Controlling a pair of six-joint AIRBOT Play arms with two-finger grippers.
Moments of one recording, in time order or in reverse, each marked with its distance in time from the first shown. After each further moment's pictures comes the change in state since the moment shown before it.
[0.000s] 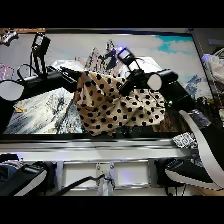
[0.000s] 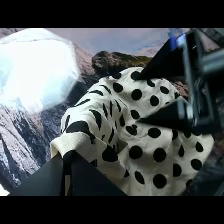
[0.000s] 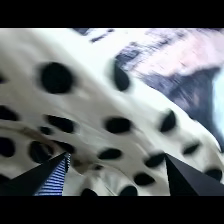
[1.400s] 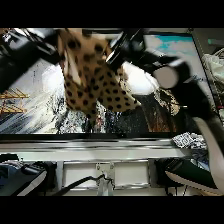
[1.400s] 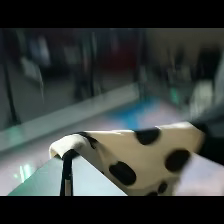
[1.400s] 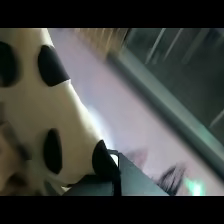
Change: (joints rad) left arm -0.043 0.084 0.190 -0.007 0.385 0.086; right arm 0.106 0.111 0.255 0.055 -0.336 -0.107
